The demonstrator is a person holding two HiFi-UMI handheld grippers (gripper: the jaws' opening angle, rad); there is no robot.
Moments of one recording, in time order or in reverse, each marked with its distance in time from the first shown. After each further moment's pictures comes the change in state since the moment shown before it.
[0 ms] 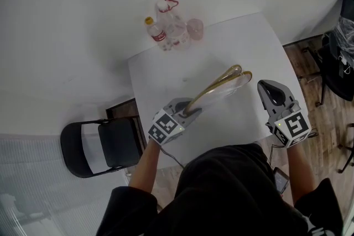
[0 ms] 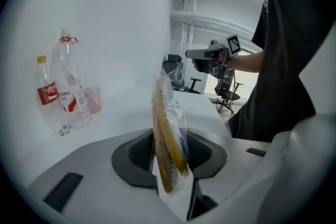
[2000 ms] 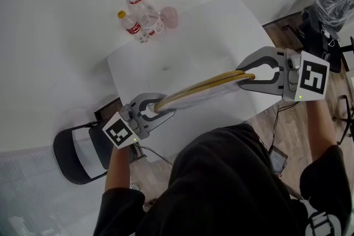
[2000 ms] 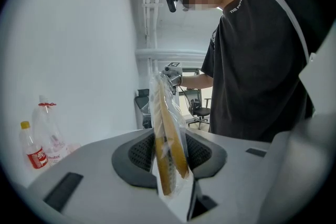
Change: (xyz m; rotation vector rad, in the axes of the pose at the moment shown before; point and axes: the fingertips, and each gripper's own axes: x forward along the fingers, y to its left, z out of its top) left arm -0.097 -0.051 0.077 0.302 -0.323 -0.245; right arm -0.046 0.080 0.080 -0.294 0.049 0.840
